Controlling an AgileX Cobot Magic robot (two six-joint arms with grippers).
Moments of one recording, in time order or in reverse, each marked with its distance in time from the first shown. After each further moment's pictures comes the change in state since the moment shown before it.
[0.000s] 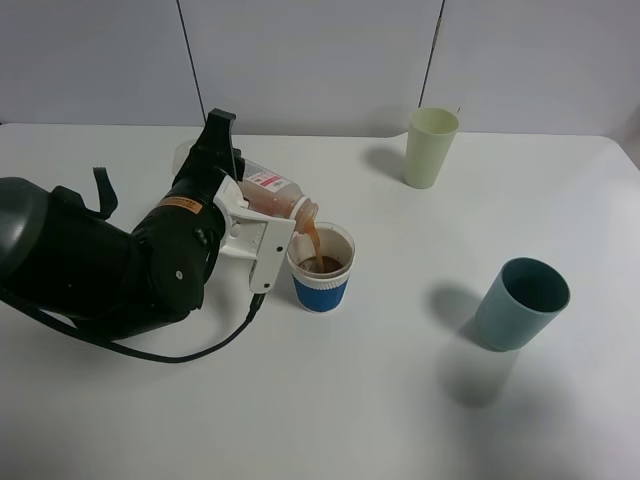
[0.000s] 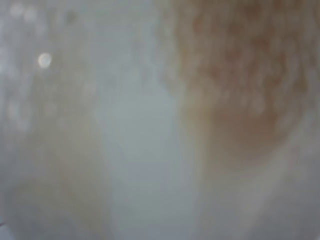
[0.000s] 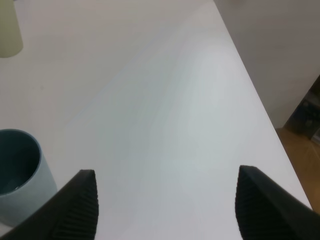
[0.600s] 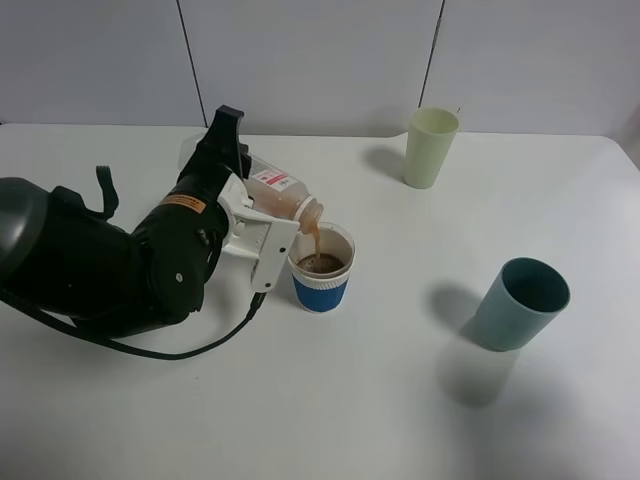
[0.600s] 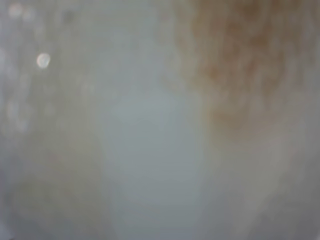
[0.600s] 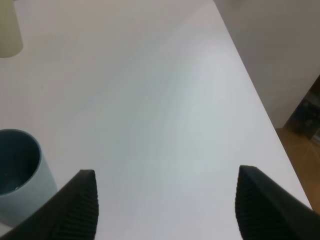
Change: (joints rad) left arm 0.000 0.000 0.000 0.055 -0.009 0.003; right arm 0.000 0.000 0.000 0.000 0.000 0.000
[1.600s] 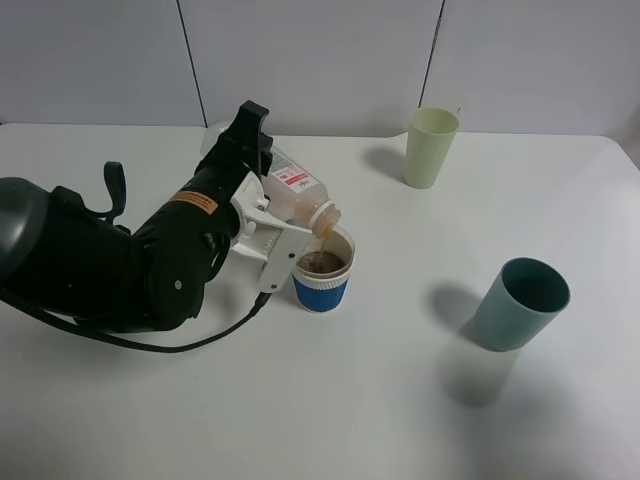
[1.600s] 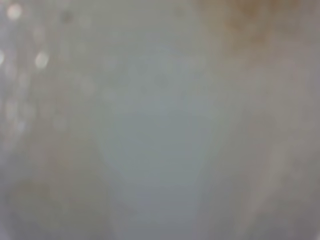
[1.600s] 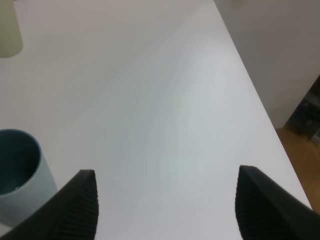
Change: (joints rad) left arm 0.000 0.000 0.000 0.164 -0.007 0.001; right arm 0.000 0.000 0.000 0.000 0.000 0.000
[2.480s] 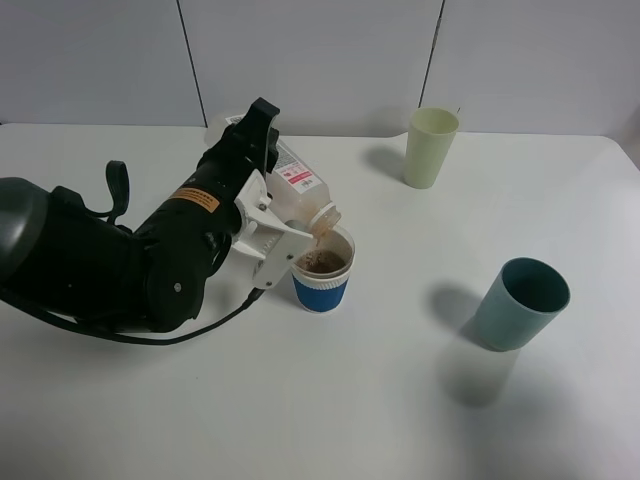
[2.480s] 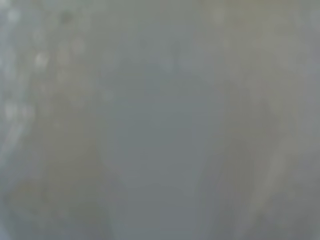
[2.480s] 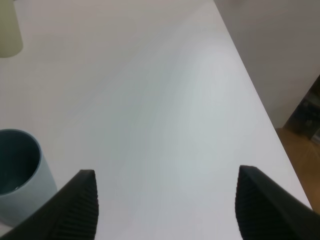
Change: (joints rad) left arm 0.000 0.000 0.000 0.039 -0.035 0.085; right arm 0.000 0.000 0.000 0.000 0.000 0.000
